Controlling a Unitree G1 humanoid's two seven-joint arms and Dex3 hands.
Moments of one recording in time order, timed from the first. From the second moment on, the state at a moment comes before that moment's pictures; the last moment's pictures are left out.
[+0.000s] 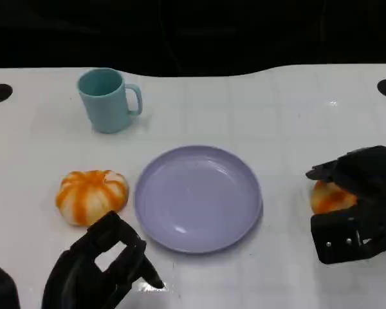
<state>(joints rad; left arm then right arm) 0.30 -0.03 0.01 -0.24 -0.47 0.16 -0.33 -0.49 -0.51 0.44 0.39 -0.88 -0.07 0.26</state>
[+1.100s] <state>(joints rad) 0.31 -0.02 0.00 -0.25 -0.47 0.16 -0.33 -0.64 -0.41 0.45 0.89 -0.79 -0.38 -0.43</state>
